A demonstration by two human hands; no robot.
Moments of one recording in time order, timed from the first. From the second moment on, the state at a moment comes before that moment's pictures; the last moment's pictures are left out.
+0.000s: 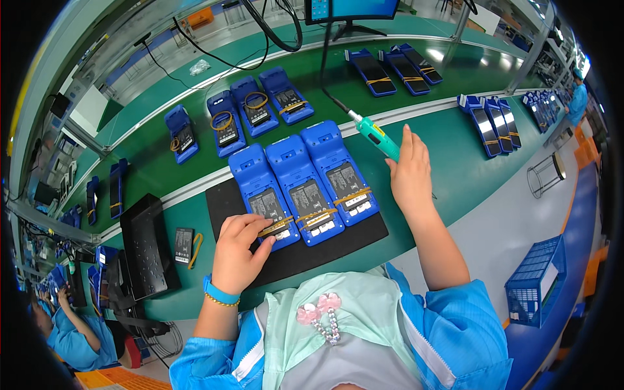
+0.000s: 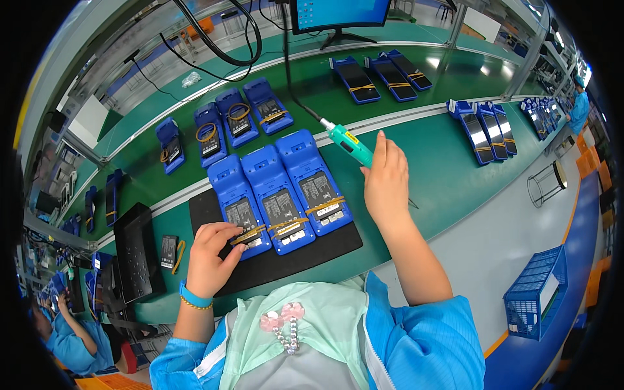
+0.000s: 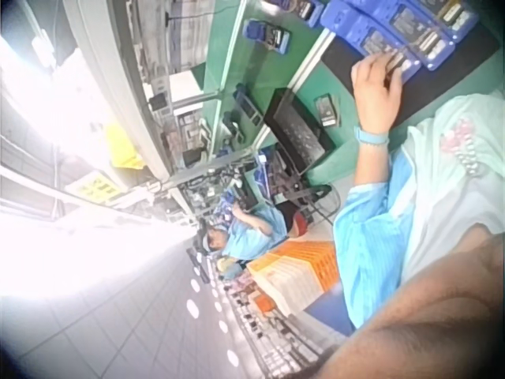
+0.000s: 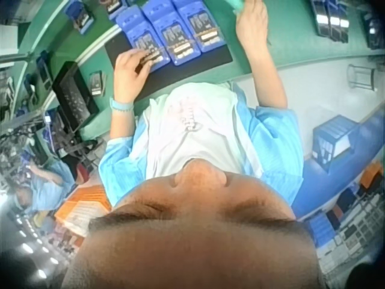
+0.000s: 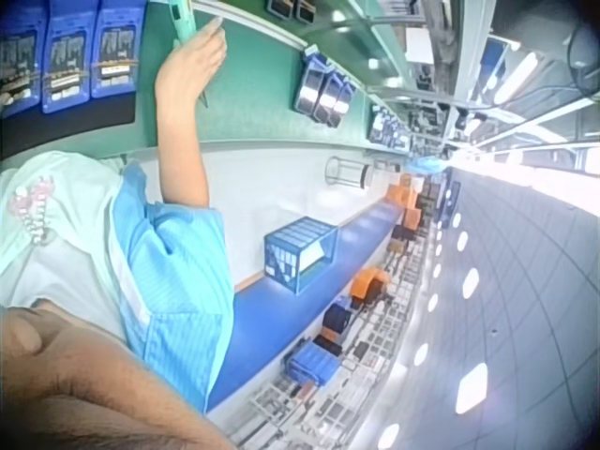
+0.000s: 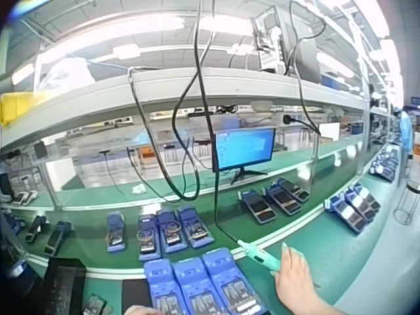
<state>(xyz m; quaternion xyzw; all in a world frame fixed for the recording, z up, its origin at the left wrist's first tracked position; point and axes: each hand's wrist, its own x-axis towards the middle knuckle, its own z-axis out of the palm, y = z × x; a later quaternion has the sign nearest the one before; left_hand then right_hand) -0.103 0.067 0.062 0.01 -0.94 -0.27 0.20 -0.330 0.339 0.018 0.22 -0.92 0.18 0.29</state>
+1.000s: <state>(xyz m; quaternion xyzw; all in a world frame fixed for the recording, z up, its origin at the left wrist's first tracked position) -0.089 0.087 0.065 -0.06 -0.92 -0.35 0.17 -0.263 0.342 0.022 0.49 -0.83 0.27 0.09</state>
